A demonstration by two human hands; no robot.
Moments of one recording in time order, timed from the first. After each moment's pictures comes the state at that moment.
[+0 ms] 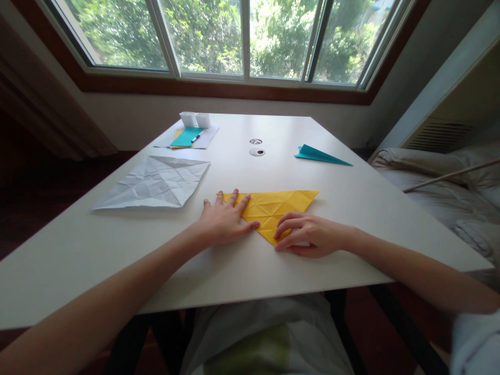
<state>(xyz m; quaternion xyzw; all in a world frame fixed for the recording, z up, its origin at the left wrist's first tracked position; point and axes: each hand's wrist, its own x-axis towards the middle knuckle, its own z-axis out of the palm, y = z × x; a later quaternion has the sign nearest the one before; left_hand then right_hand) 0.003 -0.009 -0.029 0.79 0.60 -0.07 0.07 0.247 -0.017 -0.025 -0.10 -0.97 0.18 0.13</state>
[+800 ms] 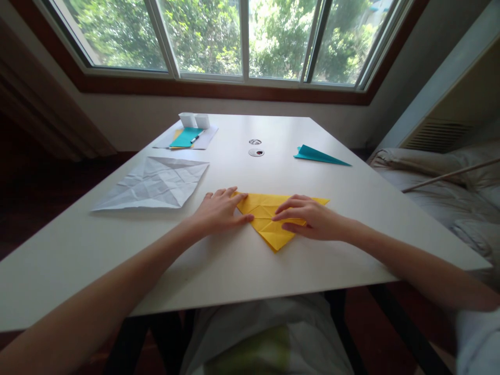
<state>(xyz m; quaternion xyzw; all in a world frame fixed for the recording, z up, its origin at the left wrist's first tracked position) -0.012 0.009 -0.027 0.83 0.55 0.00 0.03 0.246 -0.008 -0.013 -0.24 -0.95 0.13 0.18</state>
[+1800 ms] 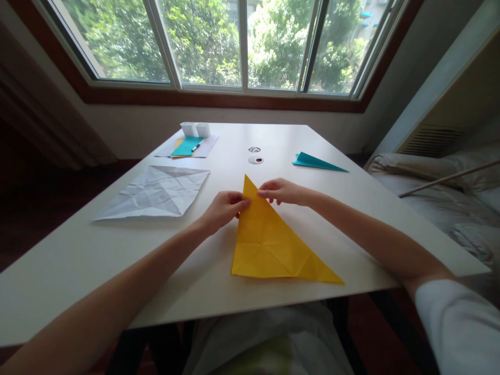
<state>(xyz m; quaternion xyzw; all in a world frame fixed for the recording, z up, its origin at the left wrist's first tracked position) -0.001 0.017 -0.018 0.63 0.48 0.37 0.49 0.196 0.063 0.006 -0.42 -0.76 0.47 0.18</state>
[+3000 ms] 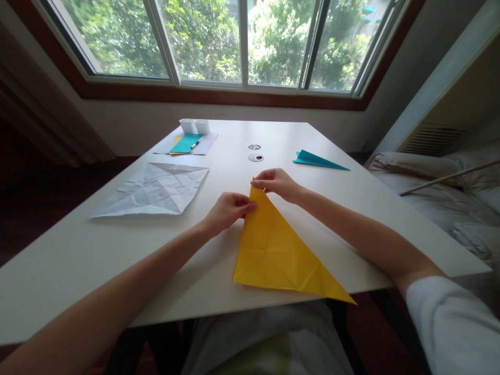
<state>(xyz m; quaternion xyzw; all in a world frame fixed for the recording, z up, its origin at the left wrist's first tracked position) 0.007 0.015 -0.025 0.59 0.46 0.37 0.55 0.177 0.075 -0.005 -0.39 -0.65 0.54 0.36</state>
